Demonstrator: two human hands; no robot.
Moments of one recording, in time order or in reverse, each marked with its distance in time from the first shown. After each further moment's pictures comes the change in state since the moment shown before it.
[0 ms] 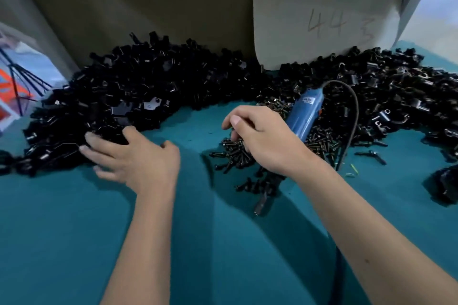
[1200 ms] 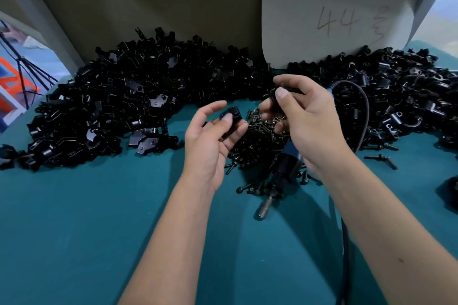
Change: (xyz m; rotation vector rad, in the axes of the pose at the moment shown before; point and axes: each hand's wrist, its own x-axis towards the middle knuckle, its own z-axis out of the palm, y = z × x) left_hand -0.044 0.055 0.006 -1.587 -0.822 -0.222; right_hand 0.005 0.024 -0.019 0.620 0.368 0.014
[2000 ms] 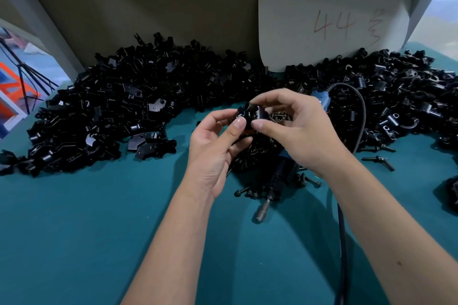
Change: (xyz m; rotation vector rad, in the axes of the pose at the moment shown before) left_hand -0.008 -0.002 0.003 0.055 -0.174 0.021; right_hand 0.003 0.006 -0.016 -0.339 -0.238 -0.237
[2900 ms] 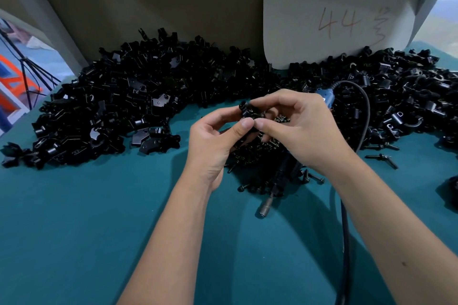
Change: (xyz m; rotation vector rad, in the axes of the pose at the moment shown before) left_hand 0.000 0.005 -0.005 0.123 -0.055 0.062; right_hand -0.002 -0.003 0.006 0.138 -0.043 0.017
